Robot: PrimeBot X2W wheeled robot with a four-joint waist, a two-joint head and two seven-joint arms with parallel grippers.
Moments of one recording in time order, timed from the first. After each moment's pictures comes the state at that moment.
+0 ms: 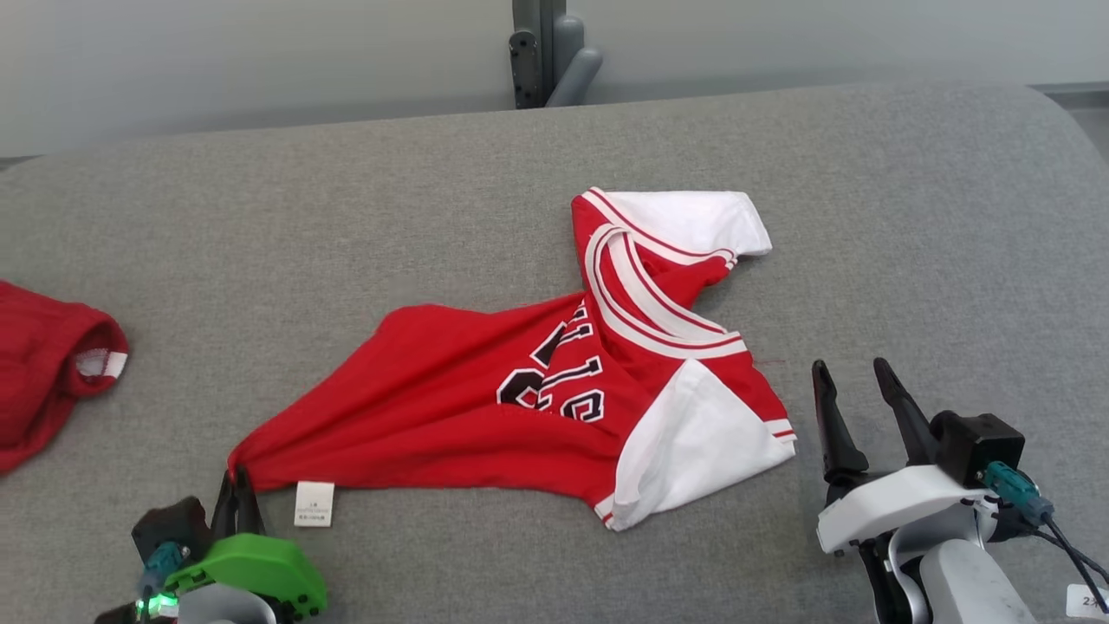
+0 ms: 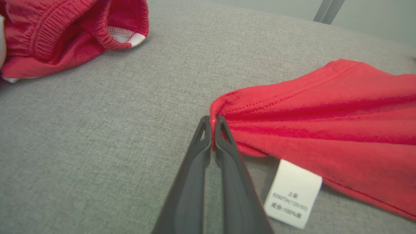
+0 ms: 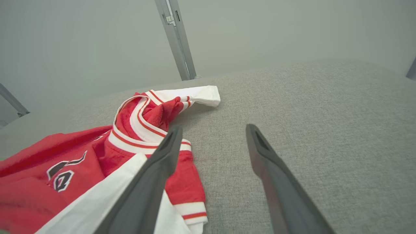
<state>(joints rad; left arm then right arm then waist) -0.23 0.08 0.03 0.68 -0.30 0.07 -0.26 -0.15 -0.05 0.02 0.34 0.23 0.13 -0.26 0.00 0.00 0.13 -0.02</state>
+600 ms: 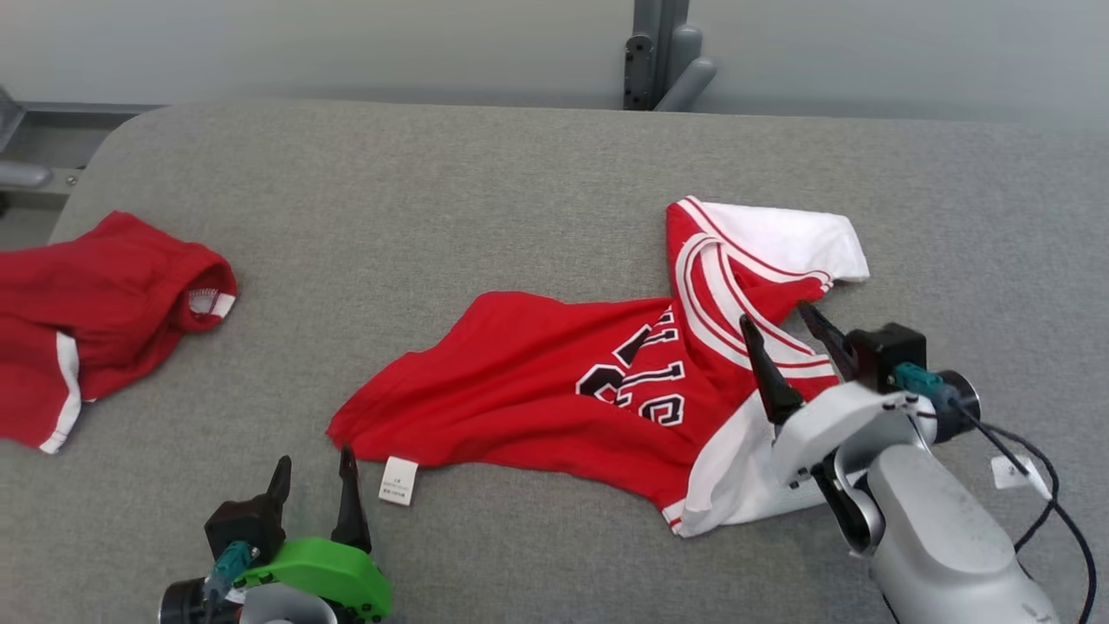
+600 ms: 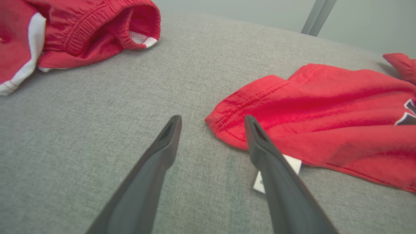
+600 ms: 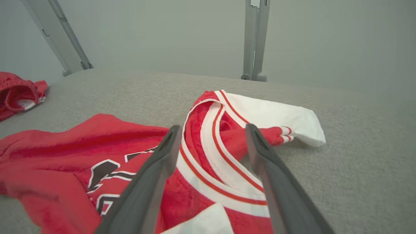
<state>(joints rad) -0.14 0.05 -0.11 0.54 -0.30 0.04 -0.26 -0.39 -0.12 0.23 0.59 0.24 0.13 -0.26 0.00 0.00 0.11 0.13</state>
